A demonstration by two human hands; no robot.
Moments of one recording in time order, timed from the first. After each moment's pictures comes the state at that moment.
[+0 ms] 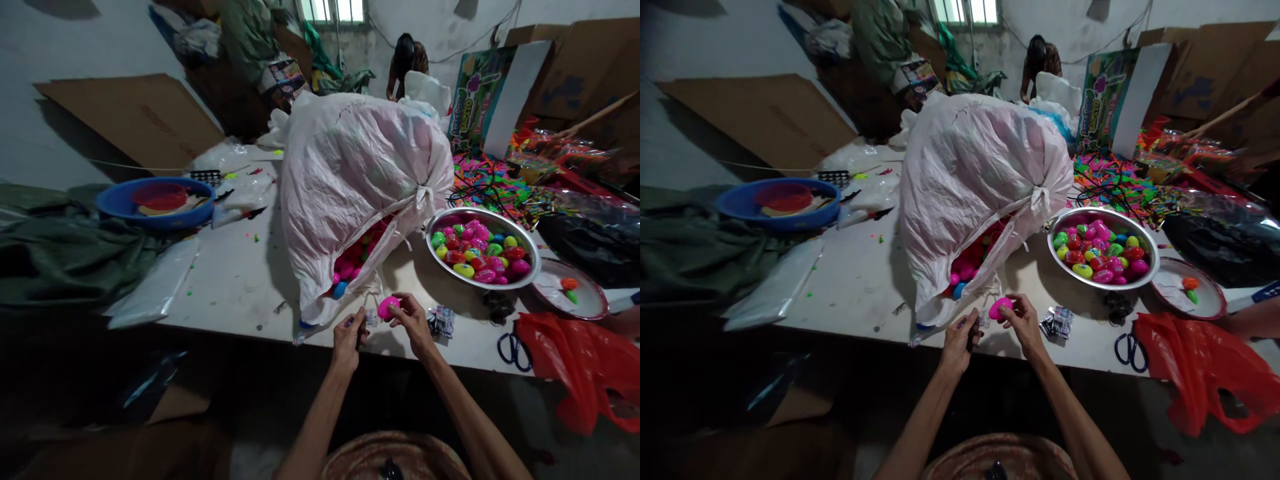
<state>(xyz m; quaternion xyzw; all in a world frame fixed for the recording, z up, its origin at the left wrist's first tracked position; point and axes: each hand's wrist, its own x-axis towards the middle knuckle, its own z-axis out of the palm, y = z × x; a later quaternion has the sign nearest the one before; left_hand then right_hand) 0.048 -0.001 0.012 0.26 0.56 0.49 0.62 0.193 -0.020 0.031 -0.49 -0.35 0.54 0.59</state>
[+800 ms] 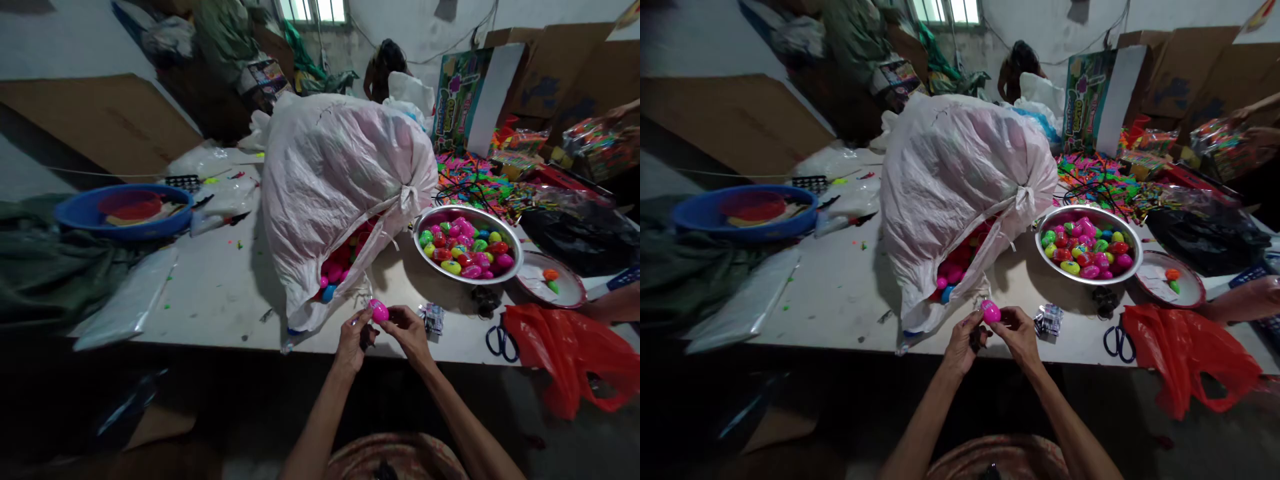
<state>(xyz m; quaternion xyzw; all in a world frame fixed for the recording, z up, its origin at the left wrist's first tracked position) 0.076 -0.002 0.027 0.27 0.47 0.45 0.71 0.200 -0.039 0.023 -0.52 -0.37 0.50 0.59</state>
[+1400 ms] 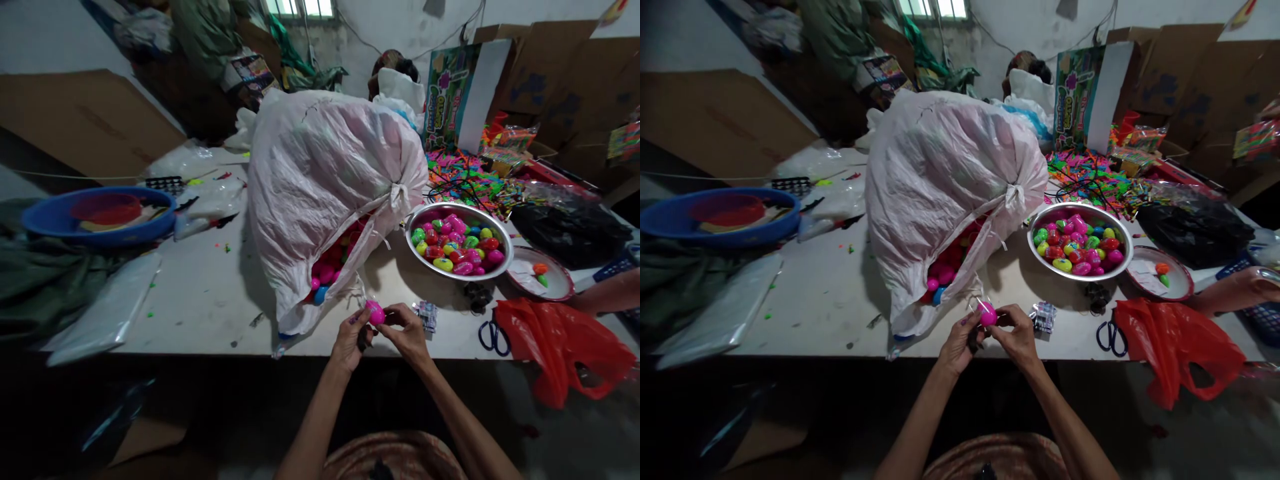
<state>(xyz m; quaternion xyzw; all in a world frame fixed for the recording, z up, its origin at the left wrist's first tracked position) 0.082 0.001 0.016 0.26 0.43 0.41 0.76 0.210 -0.043 0.021 -0.54 -0.51 0.33 0.59</state>
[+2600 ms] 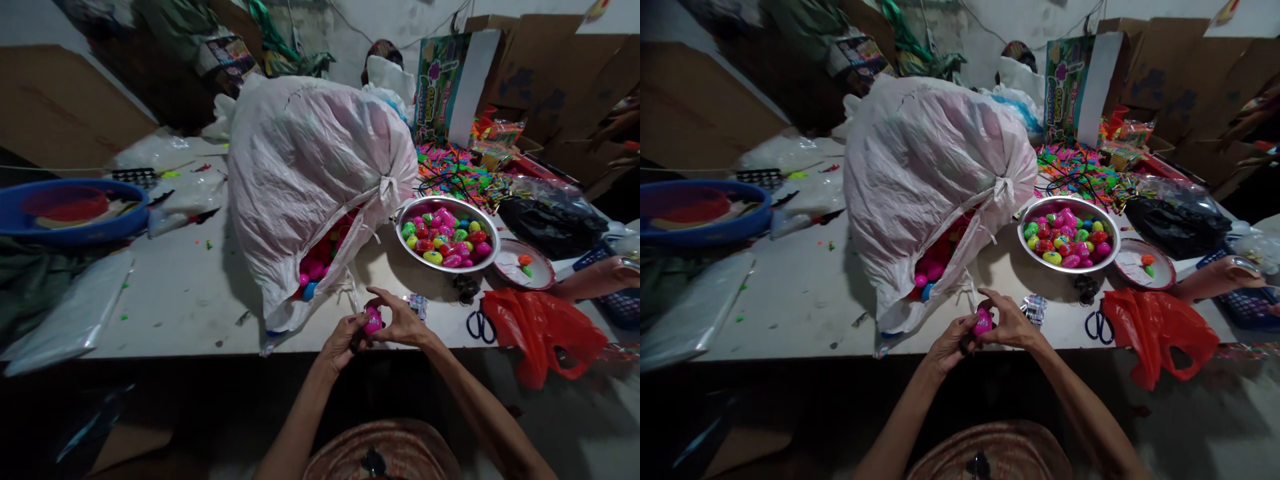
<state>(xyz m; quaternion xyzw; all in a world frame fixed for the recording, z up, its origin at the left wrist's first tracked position) 0.081 -0.005 0.037 0.26 0.40 0.28 0.83 0.243 -0.033 0.061 -0.49 -0.68 0.36 0.40</state>
